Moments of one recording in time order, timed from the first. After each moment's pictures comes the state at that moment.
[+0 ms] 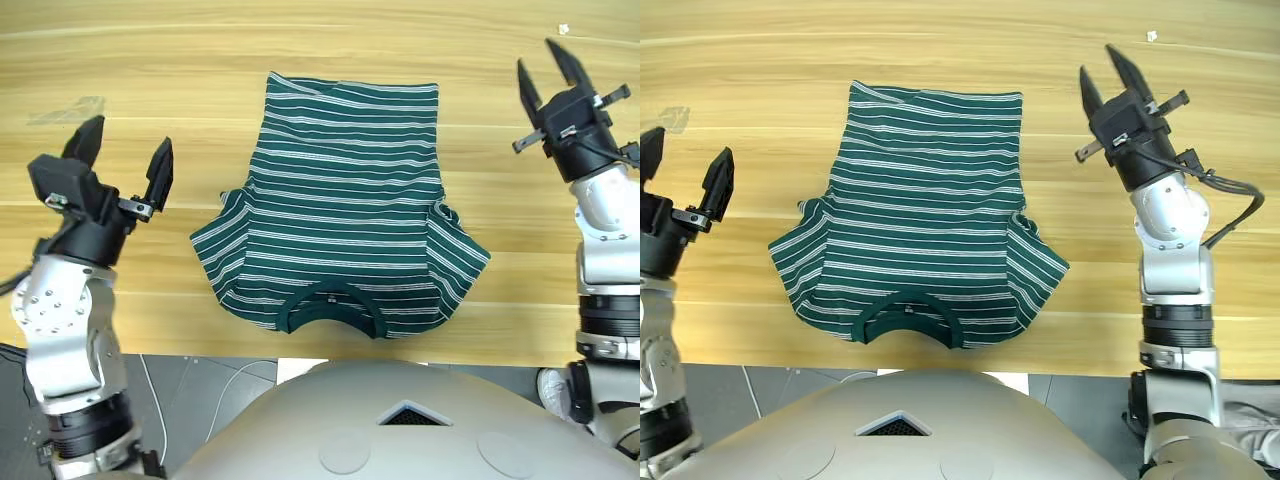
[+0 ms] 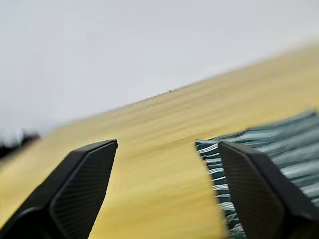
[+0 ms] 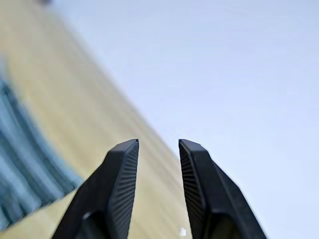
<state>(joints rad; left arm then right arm) 0.40 0.38 0.37 -0.51 -0.54 0.24 -0.33 -0.13 -0.46 -0.05 0.02 -0.18 -0.31 0.19</state>
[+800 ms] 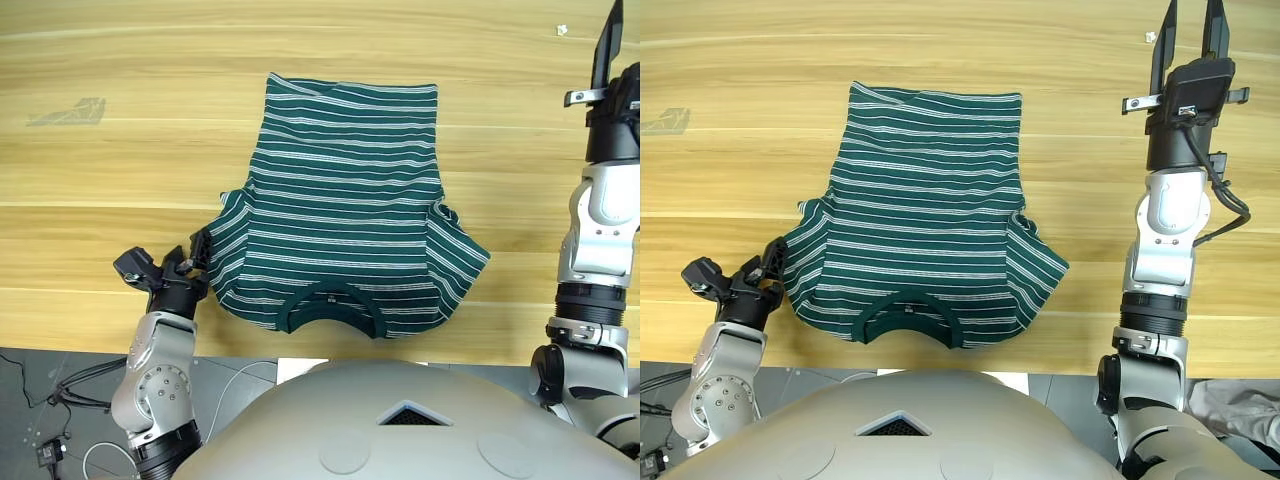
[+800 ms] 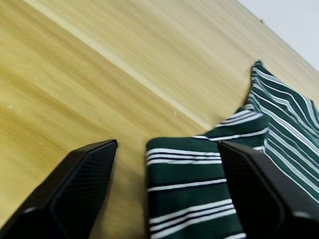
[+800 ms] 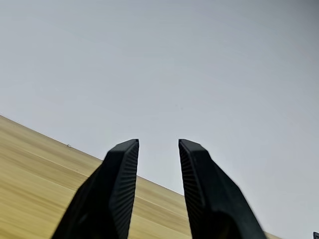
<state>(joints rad) 0.57 0.12 0.36 -0.45 -0.76 0.51 -0.06 -0.18 -0.36 -0.17 0.10 -0.10 -0.42 0.04</state>
